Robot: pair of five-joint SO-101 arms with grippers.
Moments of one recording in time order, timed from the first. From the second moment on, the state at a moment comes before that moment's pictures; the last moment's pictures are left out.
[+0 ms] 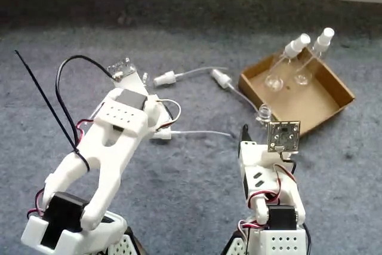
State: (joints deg) left arm 13.3 -11.8 32.8 63.3 54.9; right arm -4.7 -104.5 95.4 41.9 2.2
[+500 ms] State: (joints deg) left arm 13.3 -11.9 46.4 42.6 62.2; right arm -4.7 -104.5 95.4 41.9 2.2
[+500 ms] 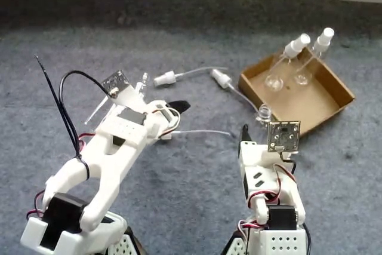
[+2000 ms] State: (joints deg) left arm 17.9 -27.0 60.1 35.4 65.3; right arm -4.7 -104.5 95.4 41.9 2.2
